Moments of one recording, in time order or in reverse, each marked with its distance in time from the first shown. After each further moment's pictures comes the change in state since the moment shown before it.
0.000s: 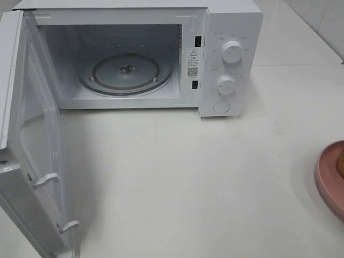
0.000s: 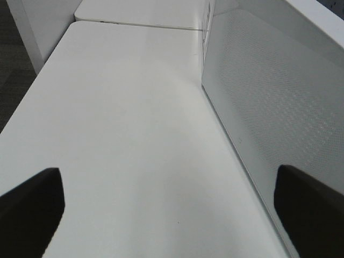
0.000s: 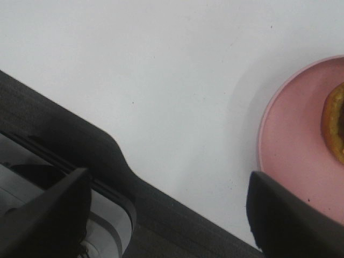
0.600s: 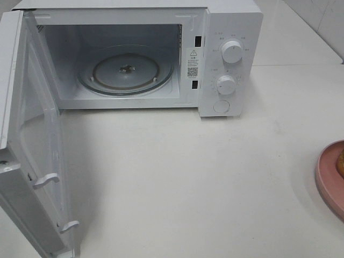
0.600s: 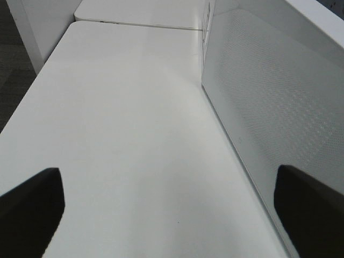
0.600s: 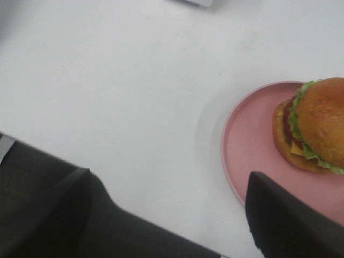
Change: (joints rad) left arm 0.000 0.000 0.000 0.000 0.000 0.000; right arm -0.105 -0.458 0.058 -0.027 0.064 0.029
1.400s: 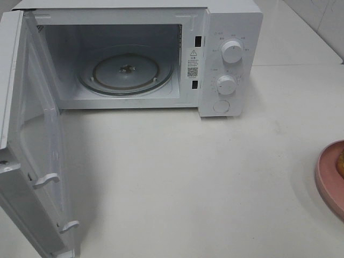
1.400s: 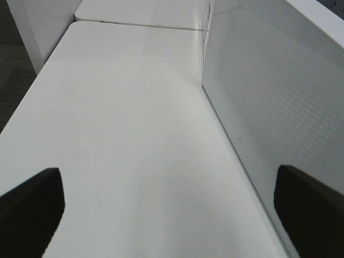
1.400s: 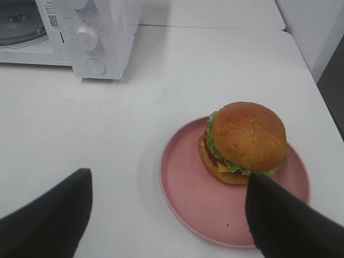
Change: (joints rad) left arm 0.000 0.000 0.000 0.000 0.000 0.000; right arm -0.337 -0.249 0.038 0.005 -0.056 -0.028
